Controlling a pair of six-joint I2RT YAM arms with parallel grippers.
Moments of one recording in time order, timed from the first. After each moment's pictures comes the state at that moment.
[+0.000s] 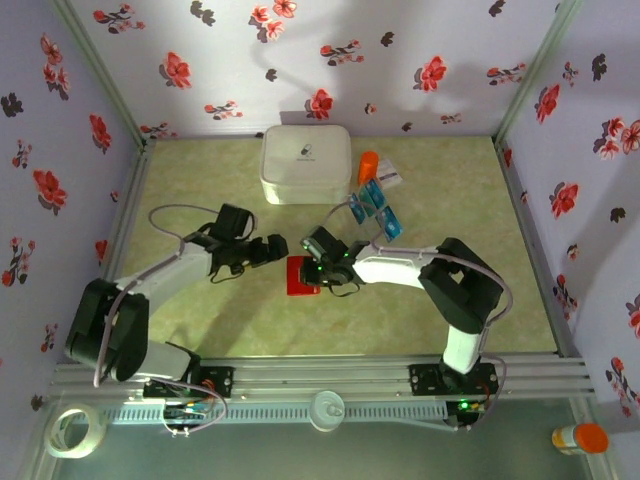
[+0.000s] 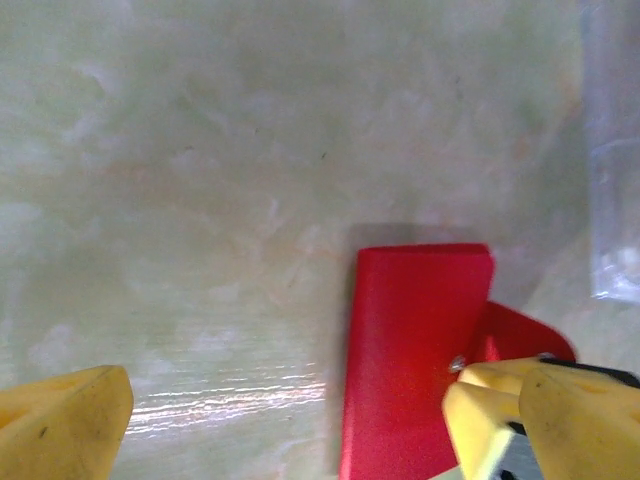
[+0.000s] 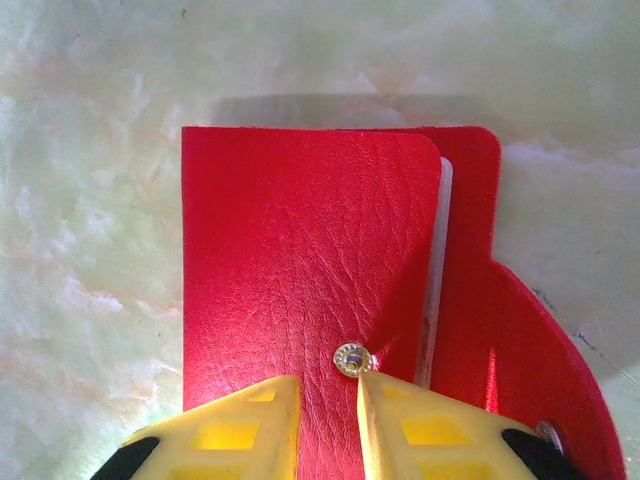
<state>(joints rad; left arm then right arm) -0.47 1.42 0.81 -0.42 0.22 -0.65 0.92 1.80 1.03 -0.25 -0.08 0.85</state>
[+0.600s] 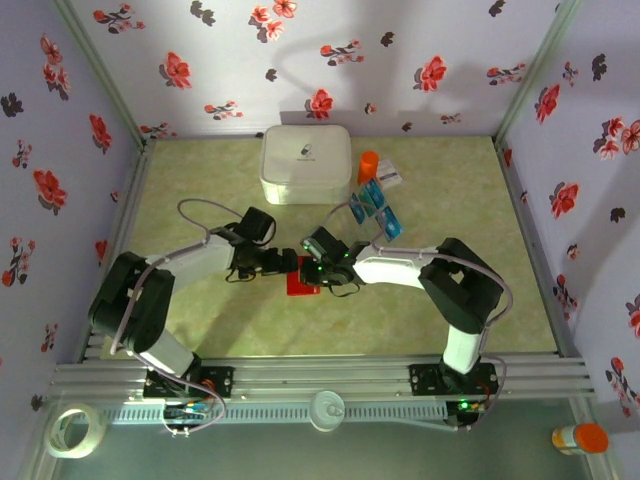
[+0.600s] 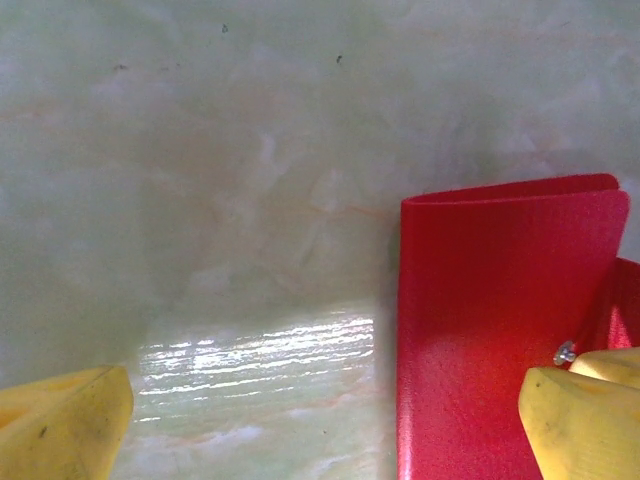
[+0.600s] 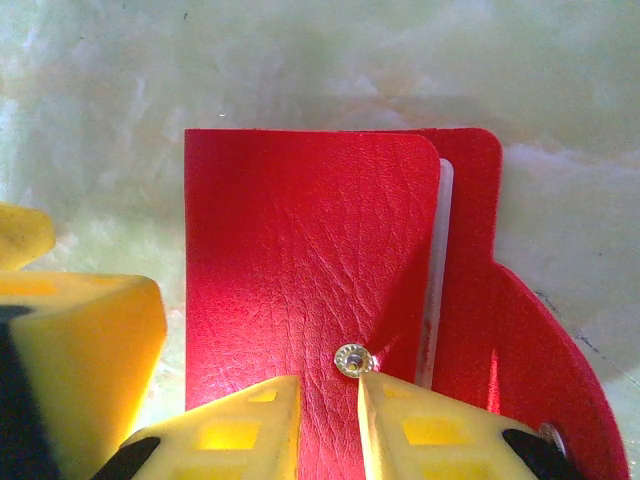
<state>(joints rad) -0.56 1.58 0.88 -0.49 0.14 -0.56 0.92 1.80 1.03 -0.24 -0.08 0.85</state>
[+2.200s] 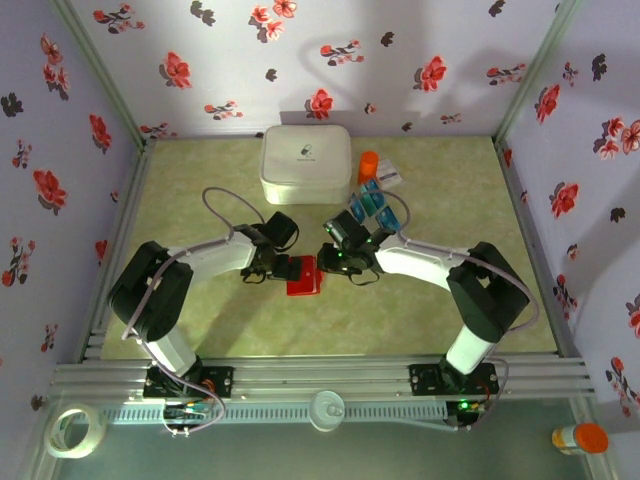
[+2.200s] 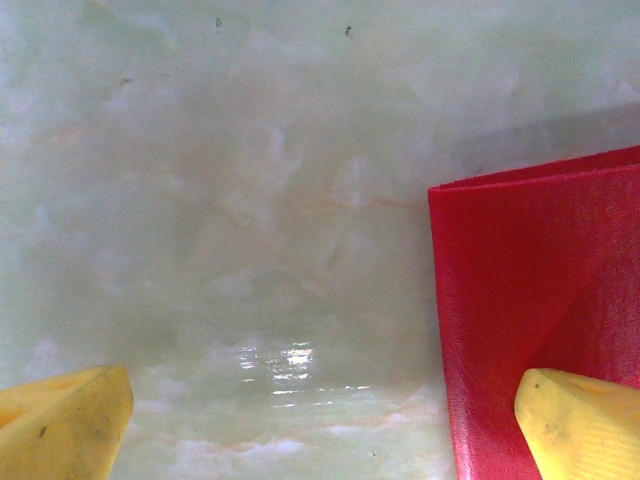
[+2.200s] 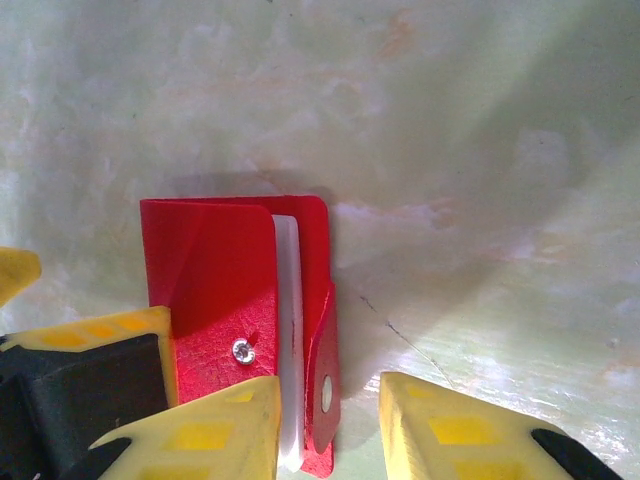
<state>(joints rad) -0.70 1.69 0.98 -0.62 -0.12 -0.51 0.79 1.68 1.01 -0.37 -0.12 0.80</state>
